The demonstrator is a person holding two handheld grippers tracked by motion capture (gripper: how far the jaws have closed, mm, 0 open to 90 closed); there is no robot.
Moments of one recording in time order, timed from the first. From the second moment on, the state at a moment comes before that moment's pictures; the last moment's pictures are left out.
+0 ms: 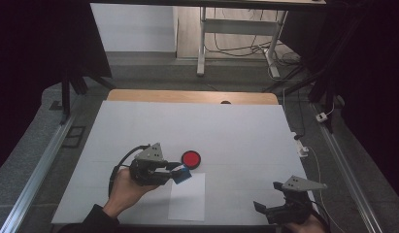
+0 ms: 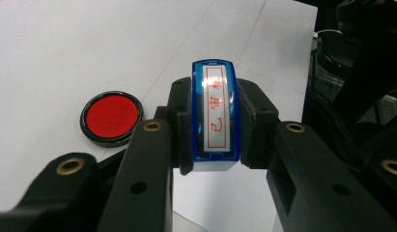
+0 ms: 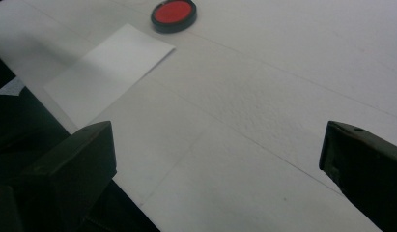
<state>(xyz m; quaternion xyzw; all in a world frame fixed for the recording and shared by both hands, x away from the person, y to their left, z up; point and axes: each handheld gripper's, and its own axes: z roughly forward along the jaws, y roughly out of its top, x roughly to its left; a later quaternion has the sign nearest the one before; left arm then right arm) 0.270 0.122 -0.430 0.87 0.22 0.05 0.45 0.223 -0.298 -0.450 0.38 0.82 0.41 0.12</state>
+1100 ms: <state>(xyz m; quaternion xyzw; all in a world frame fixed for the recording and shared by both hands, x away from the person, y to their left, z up) 0.269 0.123 -0.432 0.86 0.21 0.04 0.46 0.239 -0.220 -0.448 0.24 0.86 0.45 0.06</state>
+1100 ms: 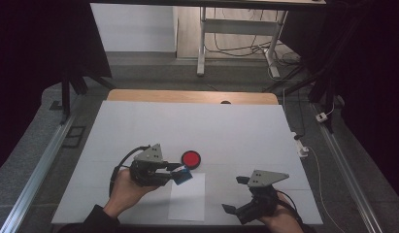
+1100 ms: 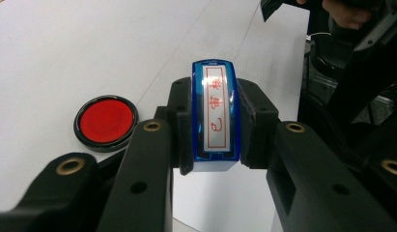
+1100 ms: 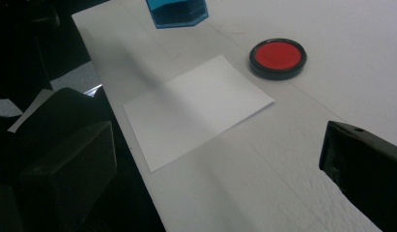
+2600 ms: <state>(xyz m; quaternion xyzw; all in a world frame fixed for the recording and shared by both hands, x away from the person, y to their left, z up) 0.264 0.124 -0.428 0.86 0.12 0.01 0.50 0.284 -0.128 -0.459 0.08 0.88 0.46 -0.04</state>
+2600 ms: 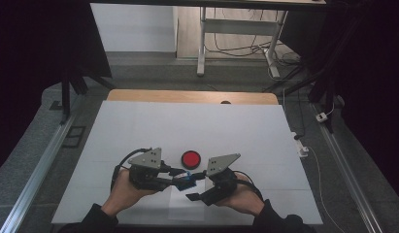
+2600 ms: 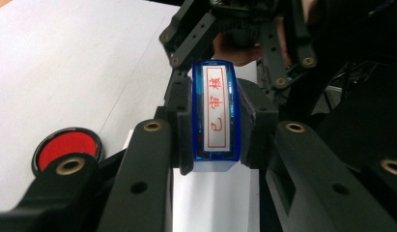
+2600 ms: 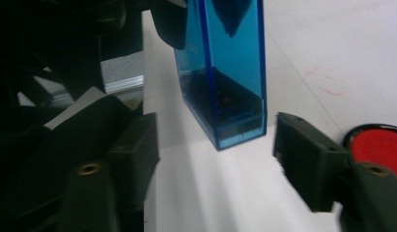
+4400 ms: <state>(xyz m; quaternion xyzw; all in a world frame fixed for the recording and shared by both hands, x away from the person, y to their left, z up) 0.258 0.130 -0.426 0.84 0.05 0.04 0.54 0.293 -0.128 -0.454 0.09 0.87 0.48 -0.12</state>
